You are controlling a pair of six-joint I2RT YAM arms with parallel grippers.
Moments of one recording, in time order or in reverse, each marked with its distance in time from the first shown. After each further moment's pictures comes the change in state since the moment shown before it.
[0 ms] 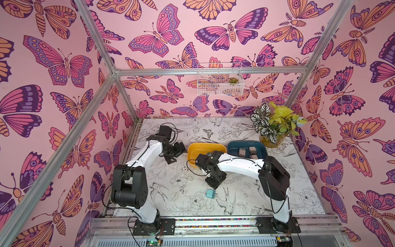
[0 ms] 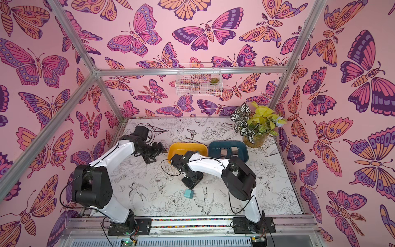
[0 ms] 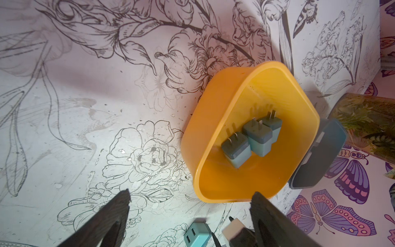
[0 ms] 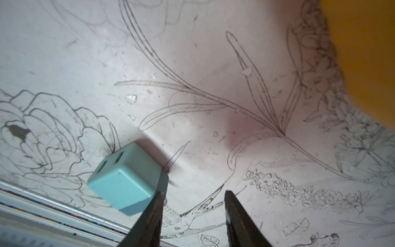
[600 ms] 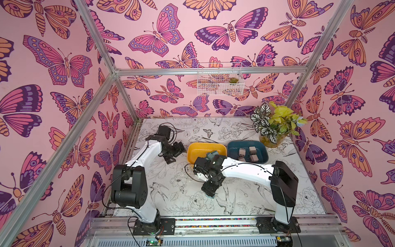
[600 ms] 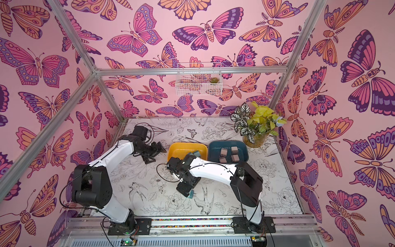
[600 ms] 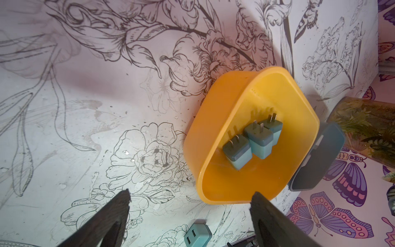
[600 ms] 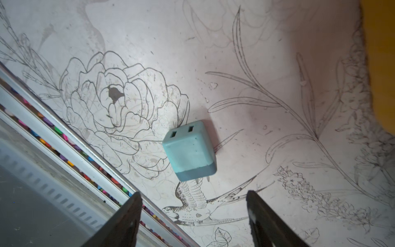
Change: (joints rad) left arm 0.020 -0.003 -0.008 0.003 0.002 0.000; right arm 0.089 -0.088 -0.031 0.047 -0.070 -0.089
